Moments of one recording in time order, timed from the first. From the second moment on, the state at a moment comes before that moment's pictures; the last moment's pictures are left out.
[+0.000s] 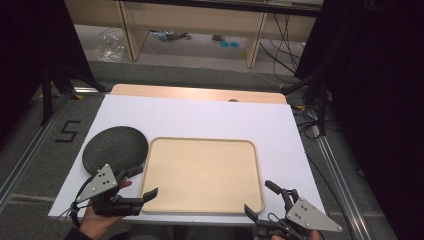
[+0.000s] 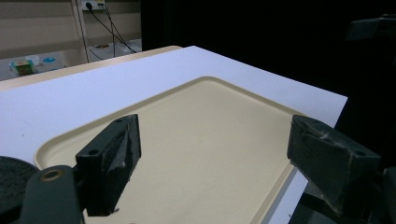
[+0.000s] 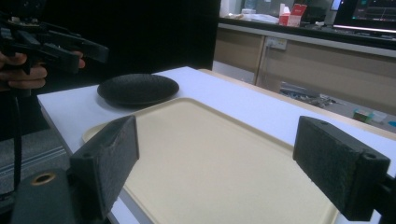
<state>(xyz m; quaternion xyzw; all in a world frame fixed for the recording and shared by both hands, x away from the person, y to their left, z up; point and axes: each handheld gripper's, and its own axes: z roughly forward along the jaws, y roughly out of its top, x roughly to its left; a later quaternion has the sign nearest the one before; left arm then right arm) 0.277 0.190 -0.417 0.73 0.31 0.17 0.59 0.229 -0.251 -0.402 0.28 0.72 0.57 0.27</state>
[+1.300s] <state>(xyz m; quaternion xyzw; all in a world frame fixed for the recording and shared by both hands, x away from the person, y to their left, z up) 0.292 0.212 -0.421 0.71 0.36 0.18 0.57 0.229 -0.249 -0.402 0.26 0.73 0.57 0.27</state>
